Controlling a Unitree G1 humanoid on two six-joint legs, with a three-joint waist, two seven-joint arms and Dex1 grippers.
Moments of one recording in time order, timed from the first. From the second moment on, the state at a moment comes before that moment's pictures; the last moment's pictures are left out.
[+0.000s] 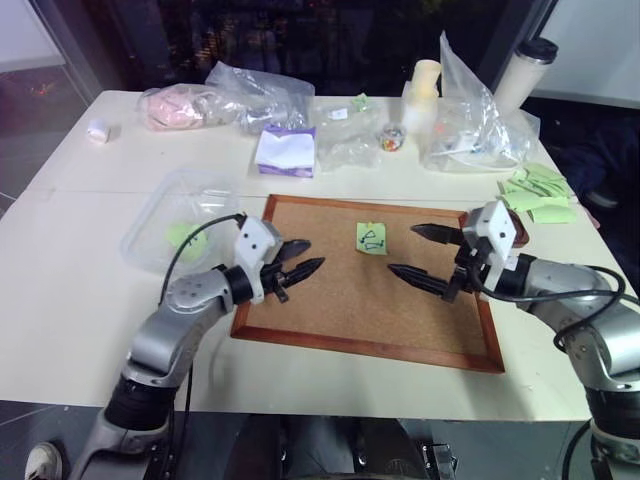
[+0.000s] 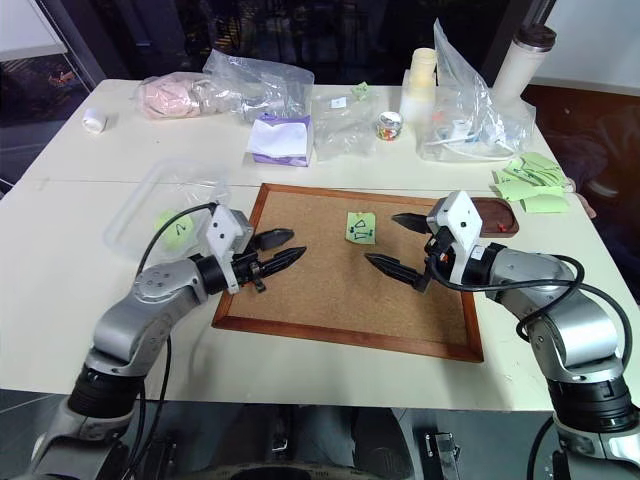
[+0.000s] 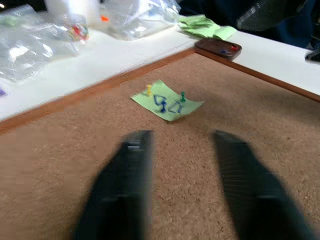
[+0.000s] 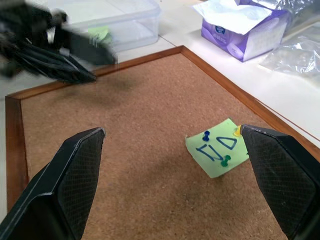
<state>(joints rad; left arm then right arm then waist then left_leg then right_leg) -0.29 0.39 -0.16 -0.24 -0.37 0.45 -0.65 -0.25 -0.72 -0.10 -0.35 0.56 0.57 0.82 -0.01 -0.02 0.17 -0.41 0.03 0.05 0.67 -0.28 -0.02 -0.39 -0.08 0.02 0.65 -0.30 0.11</state>
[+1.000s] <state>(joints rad) -0.31 0.20 -0.22 0.04 -0.20 0.23 -0.59 -0.68 -0.47 0.11 0.36 0.22 0.40 0.78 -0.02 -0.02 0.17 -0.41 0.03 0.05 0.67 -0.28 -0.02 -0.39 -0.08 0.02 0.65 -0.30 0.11</state>
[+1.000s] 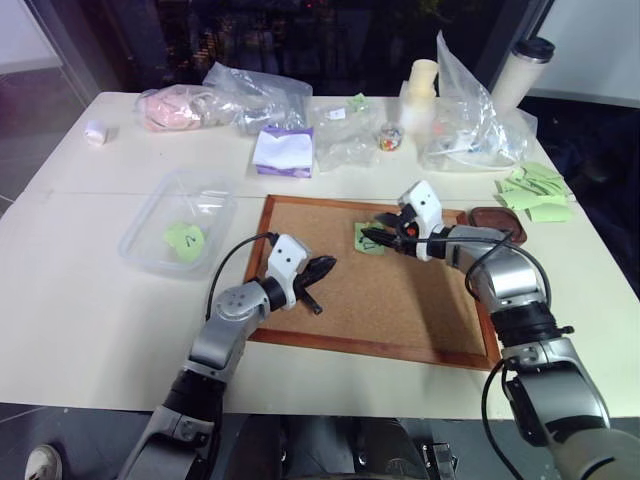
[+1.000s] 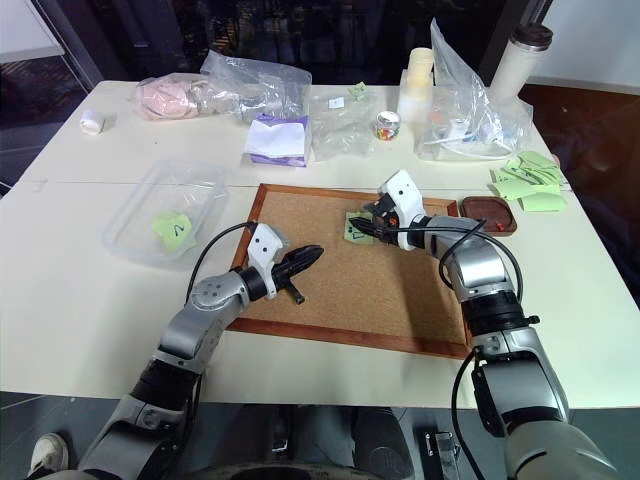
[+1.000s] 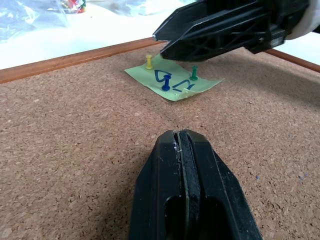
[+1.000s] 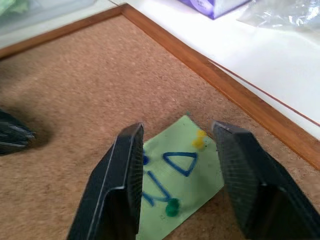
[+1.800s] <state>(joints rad) -0.28 0.20 -0.22 0.00 -0.20 0.26 -0.56 -0.77 -0.41 0.11 0.62 0.12 0.27 0.82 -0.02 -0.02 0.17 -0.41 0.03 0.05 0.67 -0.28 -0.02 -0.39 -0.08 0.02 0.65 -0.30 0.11</state>
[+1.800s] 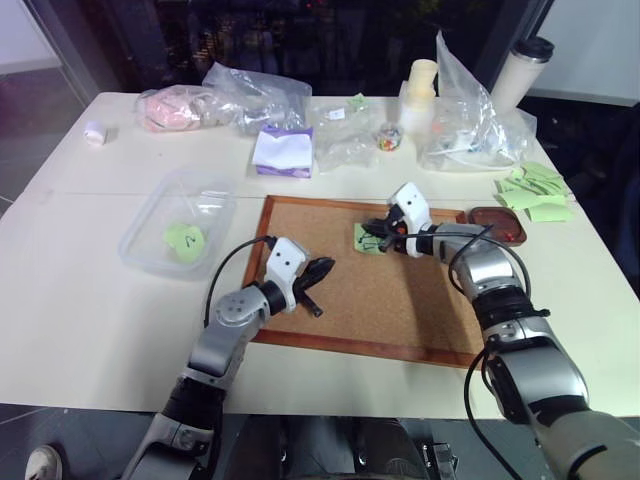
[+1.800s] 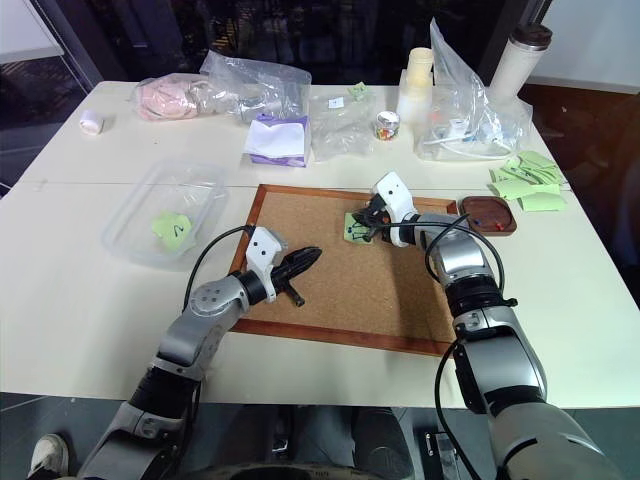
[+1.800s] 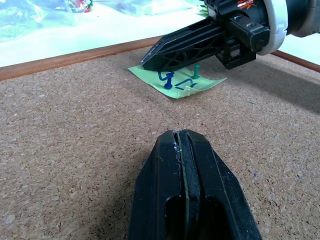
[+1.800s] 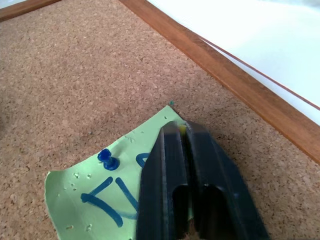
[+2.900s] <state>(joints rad) -0.29 0.20 -0.23 0.00 -0.16 0.27 -0.59 -0.70 -0.67 -0.25 0.74 0.14 0.26 0.51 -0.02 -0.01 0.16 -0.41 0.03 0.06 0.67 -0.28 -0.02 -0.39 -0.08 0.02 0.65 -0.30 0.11</state>
